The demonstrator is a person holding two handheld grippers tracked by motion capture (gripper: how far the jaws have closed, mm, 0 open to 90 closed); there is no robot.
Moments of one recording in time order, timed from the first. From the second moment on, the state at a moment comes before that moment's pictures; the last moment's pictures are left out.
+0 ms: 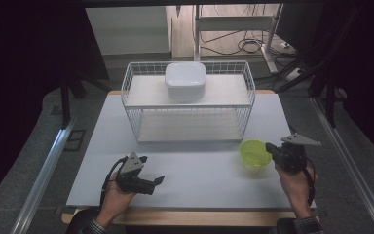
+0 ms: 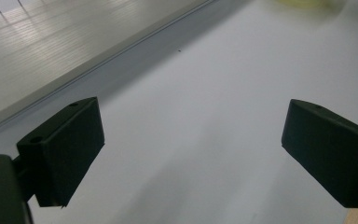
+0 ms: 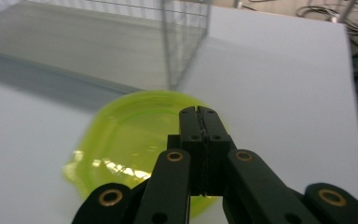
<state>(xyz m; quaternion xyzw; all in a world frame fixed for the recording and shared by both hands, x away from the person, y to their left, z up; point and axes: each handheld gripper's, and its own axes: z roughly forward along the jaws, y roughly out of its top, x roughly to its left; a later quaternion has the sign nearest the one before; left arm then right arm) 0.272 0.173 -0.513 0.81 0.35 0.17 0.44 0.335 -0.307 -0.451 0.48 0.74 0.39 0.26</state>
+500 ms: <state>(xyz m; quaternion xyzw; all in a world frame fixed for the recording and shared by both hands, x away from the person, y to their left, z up) 0.274 0.172 -0.515 0.81 0.35 0.16 0.43 0.360 -0.325 -0.476 0.51 0.75 0.34 0.25</state>
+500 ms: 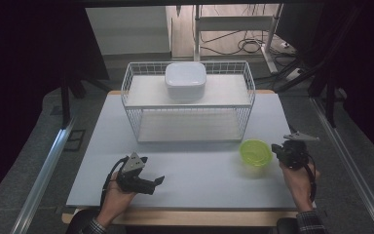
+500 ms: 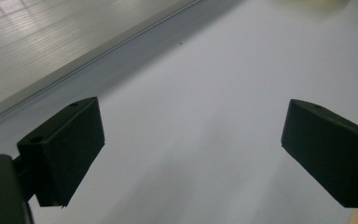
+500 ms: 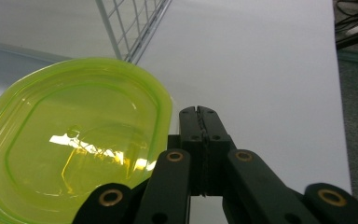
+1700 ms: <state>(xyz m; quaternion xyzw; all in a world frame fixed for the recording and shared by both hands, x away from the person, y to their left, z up) 0.275 0.170 -0.517 0.82 0.35 0.16 0.43 0.338 -0.251 -0.486 0.46 0.80 0.36 0.14</state>
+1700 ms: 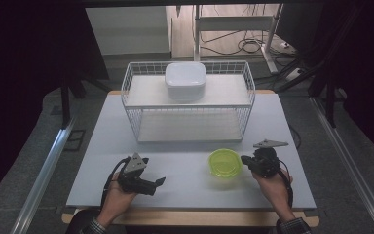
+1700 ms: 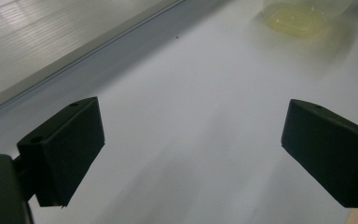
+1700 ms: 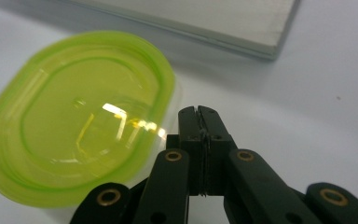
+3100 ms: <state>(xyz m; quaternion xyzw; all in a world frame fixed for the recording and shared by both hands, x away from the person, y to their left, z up) 0.275 0.167 -0.519 0.83 0.35 0.16 0.41 0.339 -0.187 -0.506 0.40 0.85 0.35 0.08</state>
